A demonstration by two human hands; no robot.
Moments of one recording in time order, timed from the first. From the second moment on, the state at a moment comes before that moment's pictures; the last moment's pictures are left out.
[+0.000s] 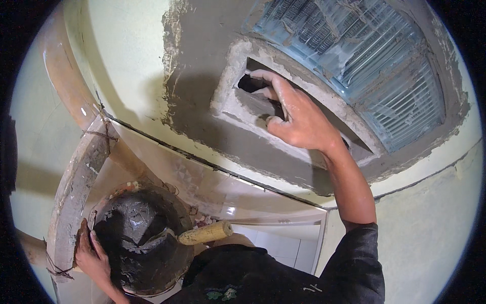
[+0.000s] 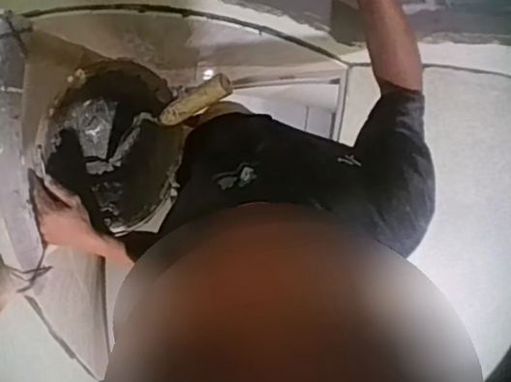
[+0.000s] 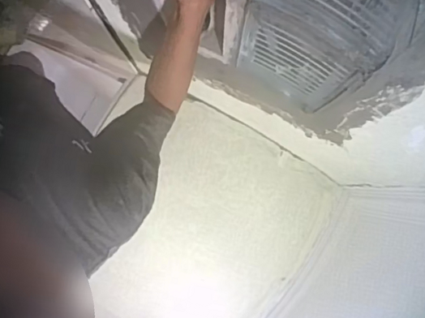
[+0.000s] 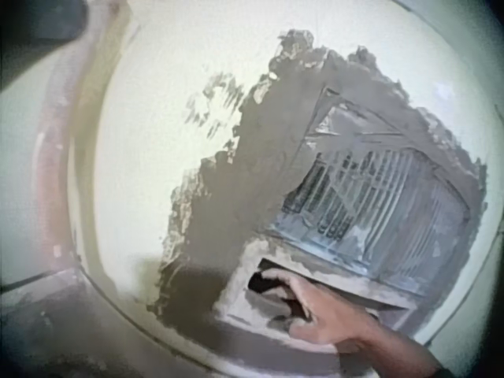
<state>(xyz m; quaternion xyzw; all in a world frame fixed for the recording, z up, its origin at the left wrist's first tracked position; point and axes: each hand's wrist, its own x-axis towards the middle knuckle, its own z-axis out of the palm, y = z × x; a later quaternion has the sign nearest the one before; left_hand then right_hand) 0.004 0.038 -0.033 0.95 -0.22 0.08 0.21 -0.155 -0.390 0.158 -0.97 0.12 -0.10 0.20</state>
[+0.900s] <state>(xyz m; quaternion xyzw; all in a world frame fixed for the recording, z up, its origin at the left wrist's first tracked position) 0.008 0.041 -0.037 0.95 -0.24 0.09 0.19 -0.200 -0.388 0.156 -0.95 0.25 -0.14 0.13</state>
